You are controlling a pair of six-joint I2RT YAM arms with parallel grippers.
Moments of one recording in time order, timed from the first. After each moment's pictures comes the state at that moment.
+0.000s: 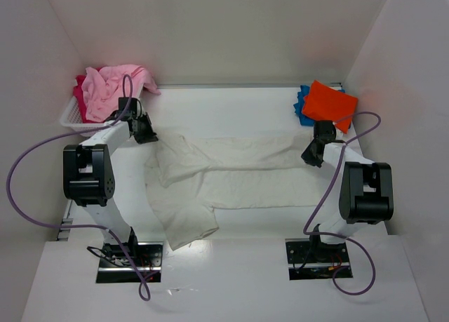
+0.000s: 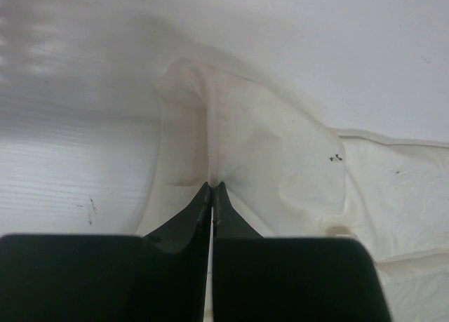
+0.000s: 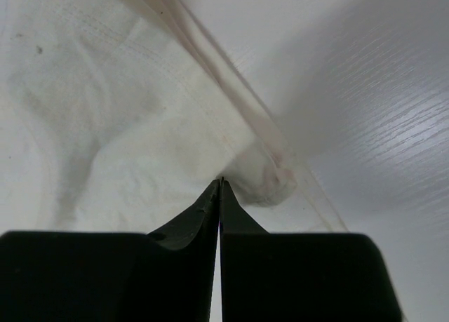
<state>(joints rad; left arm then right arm) 0.06 1.80 1.24 -0.39 0.18 -0.37 -0.07 1.57 0.85 -0.30 0.15 0.61</state>
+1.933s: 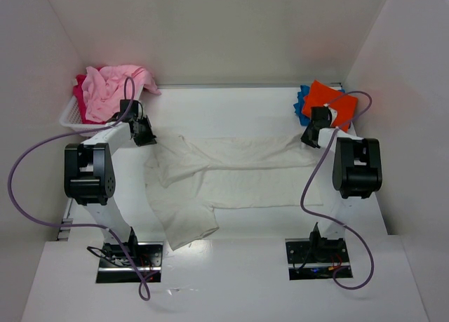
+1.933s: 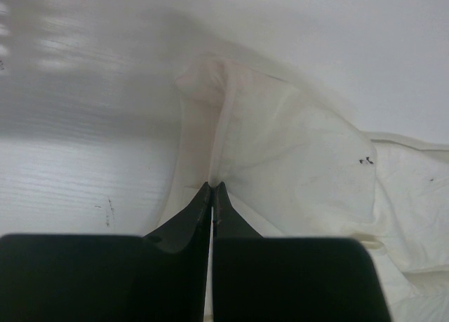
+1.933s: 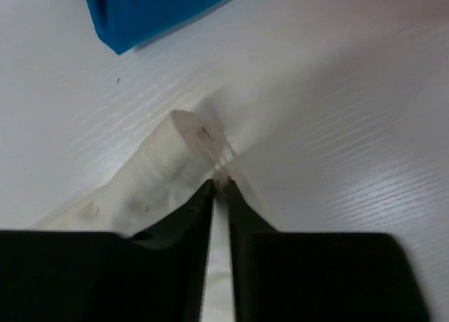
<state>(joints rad) 0.06 1.82 1.22 -0.38 0.13 -0.34 -0.07 1.84 1.06 -0.09 0.19 0.44</state>
